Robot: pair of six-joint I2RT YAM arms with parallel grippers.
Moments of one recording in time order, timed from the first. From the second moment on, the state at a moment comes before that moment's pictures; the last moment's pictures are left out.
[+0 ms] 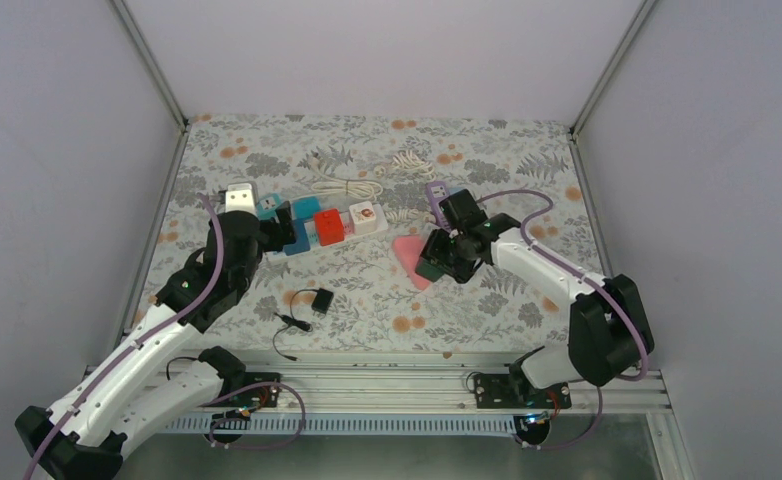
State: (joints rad) left arm -0.58 0.77 0.78 -0.44 -0.51 -0.43; right arm 0.53 1.44 0.95 -0.72 -0.16 0.97
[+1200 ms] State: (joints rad) left arm -0.58 0.81 0.78 -0.44 -0.51 -0.43; right arm 0.73 1.60 1.11 -0.85 0.23 1.16
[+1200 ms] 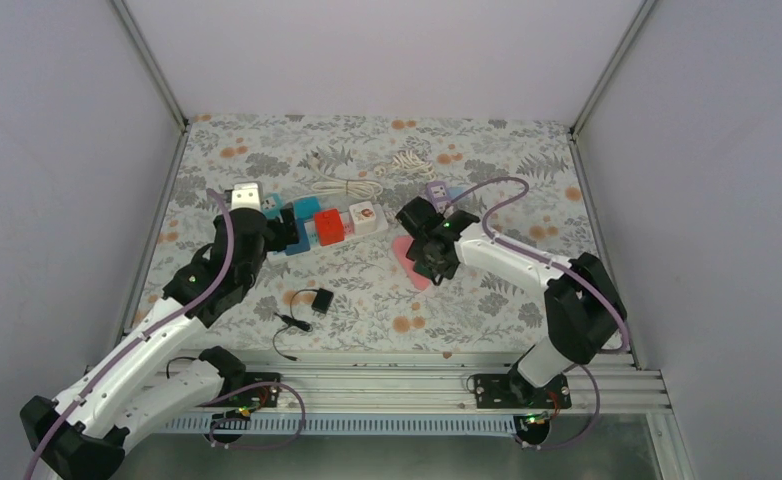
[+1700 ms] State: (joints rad) left arm -0.58 0.83 0.78 -0.44 -0.51 -0.43; right arm 0.78 1.42 0.89 -0.62 0.28 1.21
